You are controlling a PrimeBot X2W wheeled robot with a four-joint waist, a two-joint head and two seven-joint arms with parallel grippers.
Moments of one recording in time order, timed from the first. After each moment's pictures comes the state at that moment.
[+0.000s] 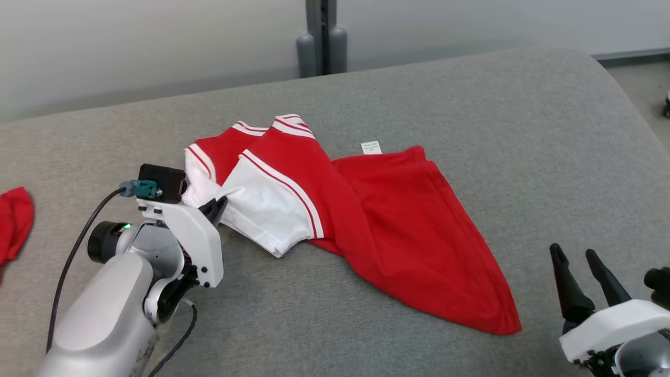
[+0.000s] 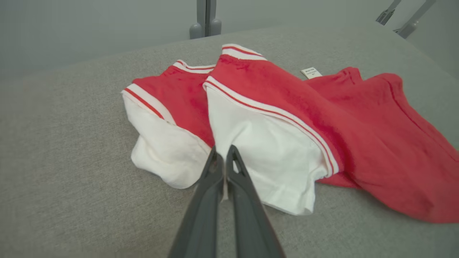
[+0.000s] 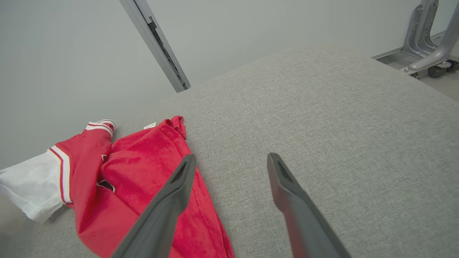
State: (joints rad) left arm -0.57 0.31 -0.53 0.54 -0.68 -0.04 0.28; right arm -0.02 -0.09 -0.04 0.04 0.48 0.13 0.12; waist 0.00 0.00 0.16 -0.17
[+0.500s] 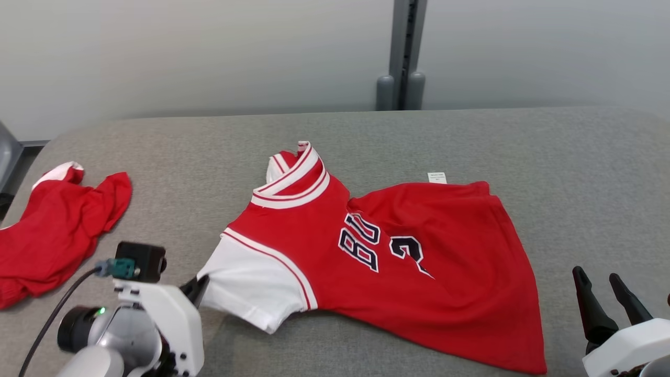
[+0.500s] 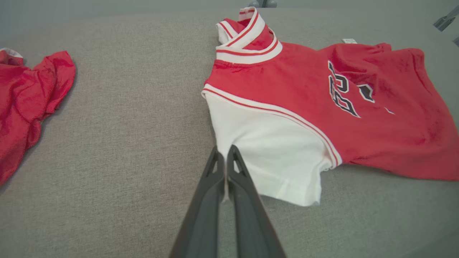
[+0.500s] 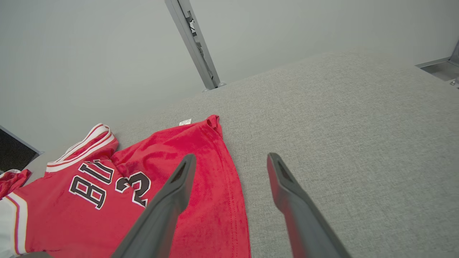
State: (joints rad) left arm -0.21 0.50 -0.49 0.01 -0.73 0.17 0.45; right arm 0.07 -0.10 -0.12 -0.01 0.47 0.13 0.19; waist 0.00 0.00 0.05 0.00
